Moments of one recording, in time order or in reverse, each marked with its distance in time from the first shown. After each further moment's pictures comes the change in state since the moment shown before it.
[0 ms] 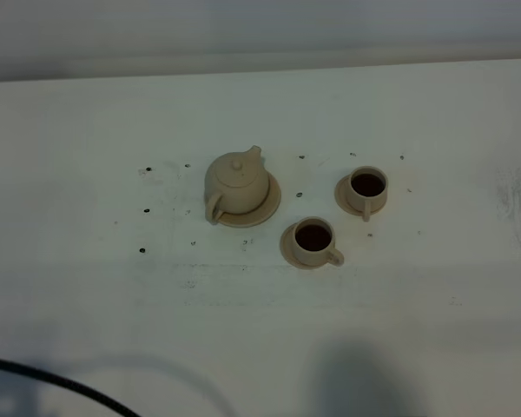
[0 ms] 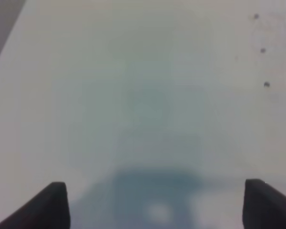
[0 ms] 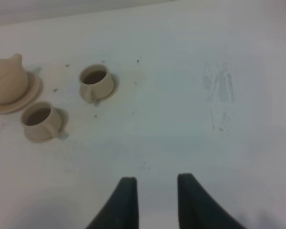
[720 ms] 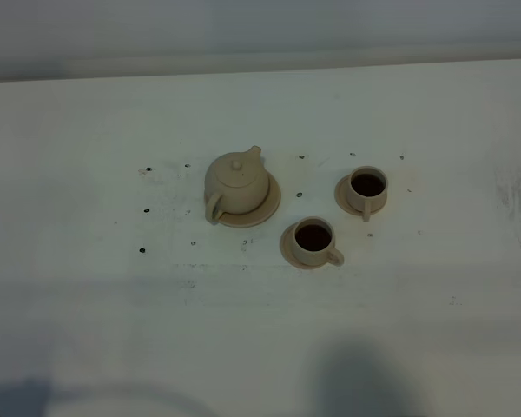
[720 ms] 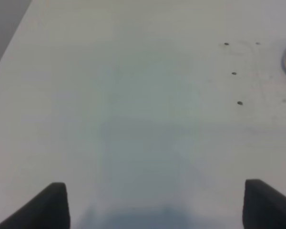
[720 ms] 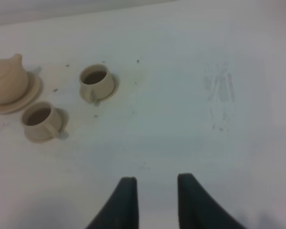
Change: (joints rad) left arm -0.029 -0.079 0.001 -0.049 0.001 0.057; right arm 0.000 0.000 0.000 0.000 0.000 0.000
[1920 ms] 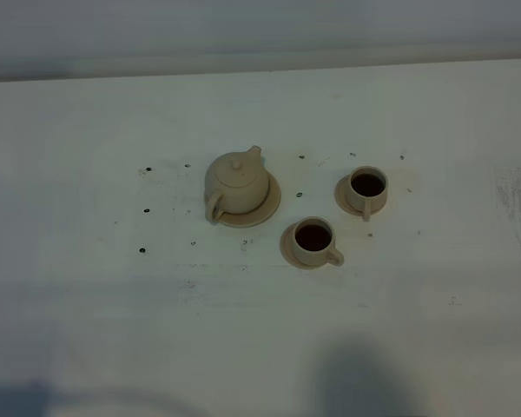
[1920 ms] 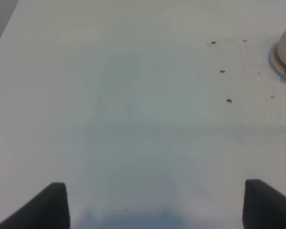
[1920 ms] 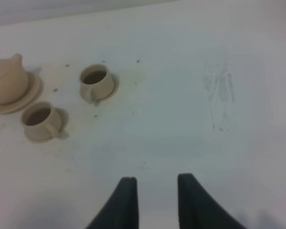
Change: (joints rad) left arm -0.032 0.000 0.000 0.000 0.000 0.000; right arm 0.000 0.000 0.000 0.000 0.000 0.000
